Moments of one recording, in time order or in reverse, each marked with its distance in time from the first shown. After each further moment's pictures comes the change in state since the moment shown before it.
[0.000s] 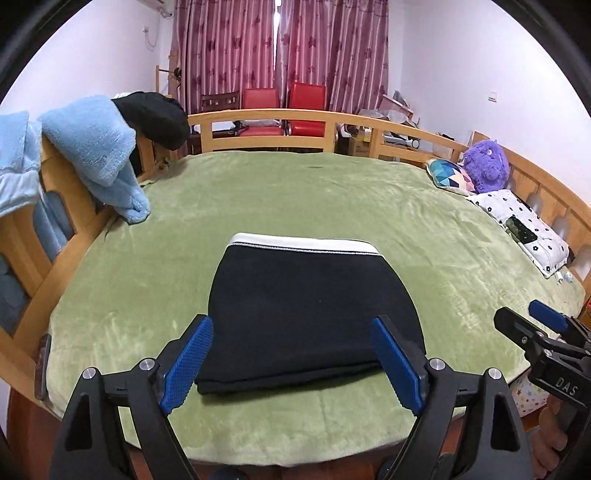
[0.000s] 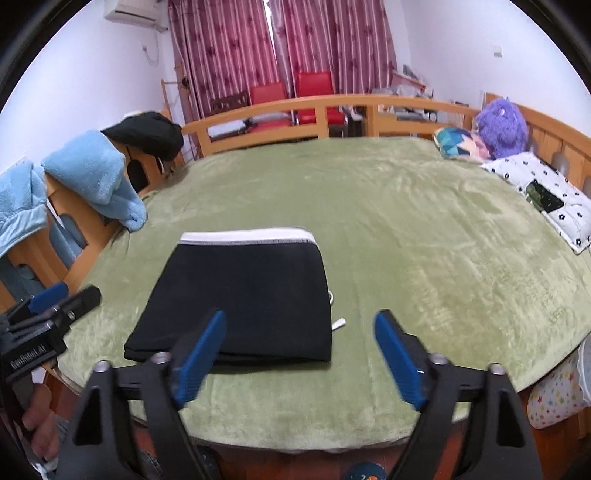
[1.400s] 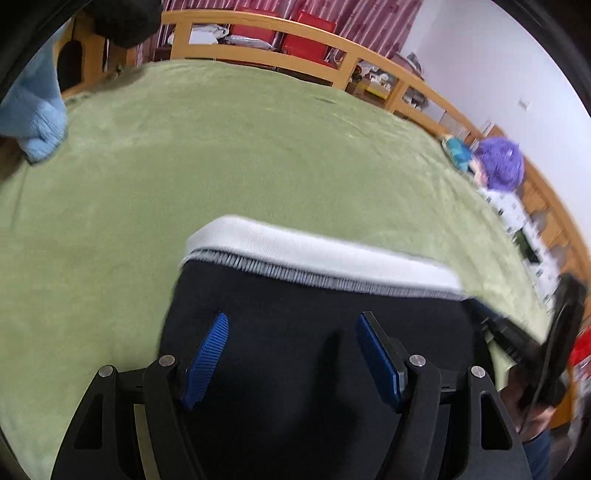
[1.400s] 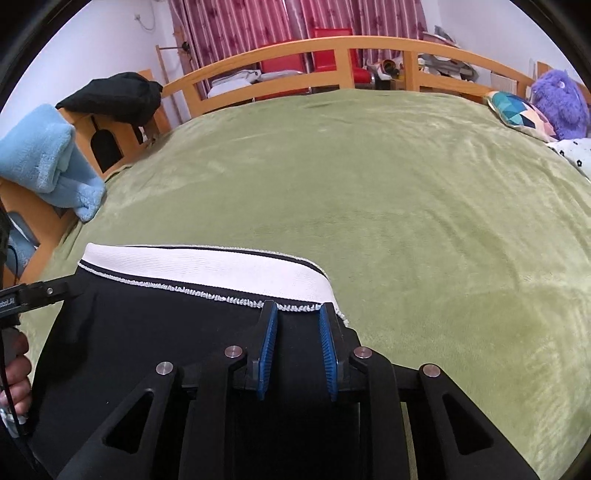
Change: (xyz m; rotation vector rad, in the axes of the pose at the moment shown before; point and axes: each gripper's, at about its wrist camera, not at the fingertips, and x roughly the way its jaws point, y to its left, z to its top) left arm 0.288 0.080 0.054 -0.095 0.275 -0.201; right arm 0.310 -0.027 0.049 0.019 0.141 0.068
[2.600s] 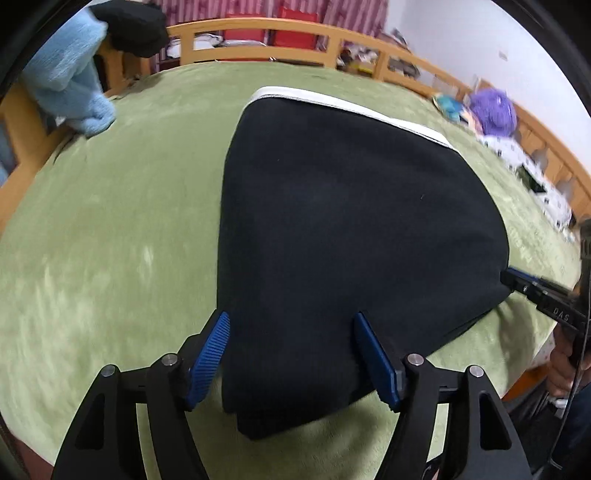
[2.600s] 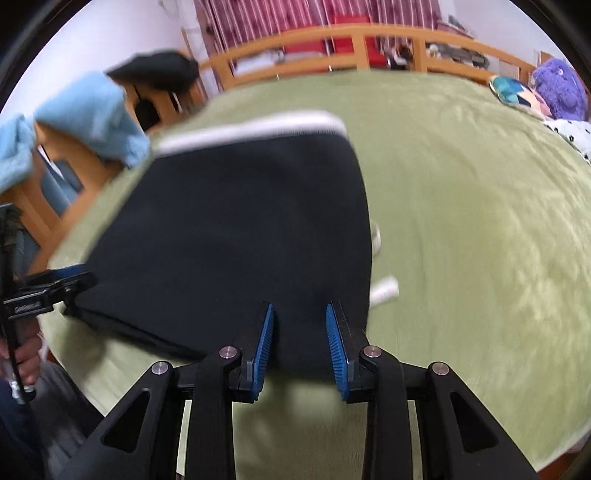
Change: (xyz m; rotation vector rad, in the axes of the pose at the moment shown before) left arm -0.080 0.015 -0.151 0.082 -0.001 0.086; right arm -0.100 0.017 -0.135 -0.047 0.104 0.092
